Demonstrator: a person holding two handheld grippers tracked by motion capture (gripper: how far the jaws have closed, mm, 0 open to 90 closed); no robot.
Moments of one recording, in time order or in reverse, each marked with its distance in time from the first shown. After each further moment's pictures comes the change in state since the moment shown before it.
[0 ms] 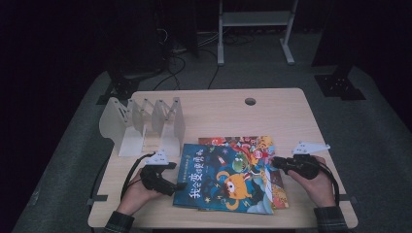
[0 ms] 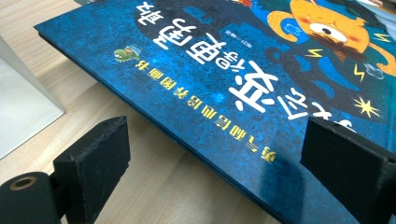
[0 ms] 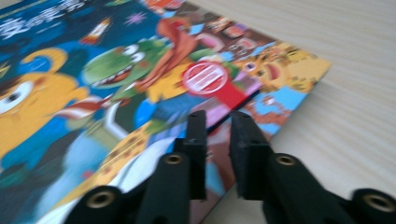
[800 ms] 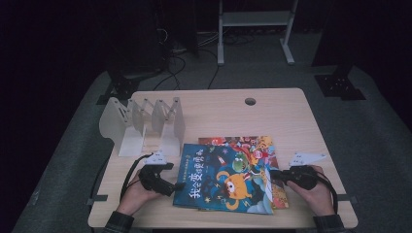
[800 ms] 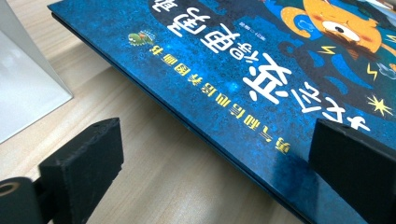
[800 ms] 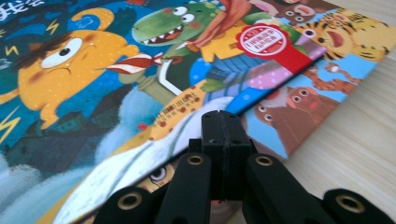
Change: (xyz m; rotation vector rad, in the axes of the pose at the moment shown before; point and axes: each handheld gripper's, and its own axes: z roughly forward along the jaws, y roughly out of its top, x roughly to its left) left arm 0.004 -0.007 0.000 -0.009 0.012 -0.043; right arm 0.018 -0.017 0.002 0.044 0.089 -0.040
